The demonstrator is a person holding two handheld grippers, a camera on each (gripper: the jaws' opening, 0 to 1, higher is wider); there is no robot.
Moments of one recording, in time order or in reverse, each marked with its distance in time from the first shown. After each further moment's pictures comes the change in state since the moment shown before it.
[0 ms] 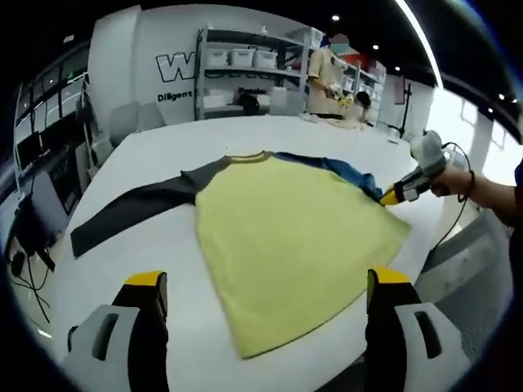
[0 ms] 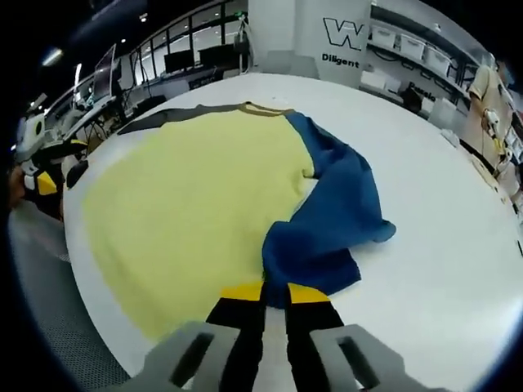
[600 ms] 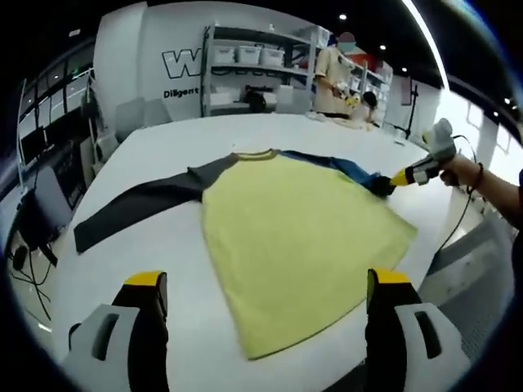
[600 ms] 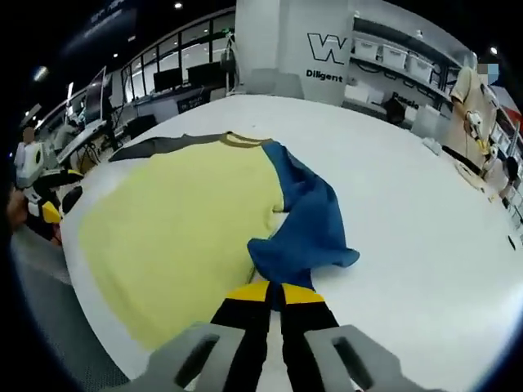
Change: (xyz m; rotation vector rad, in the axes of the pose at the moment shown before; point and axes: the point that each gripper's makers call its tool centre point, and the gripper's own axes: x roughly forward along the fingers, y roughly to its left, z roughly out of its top) left arm 0.002 0.009 0.001 -0.012 0.000 0.033; right arm -0.030 -0.038 0.041 0.067 -0.116 -0.067
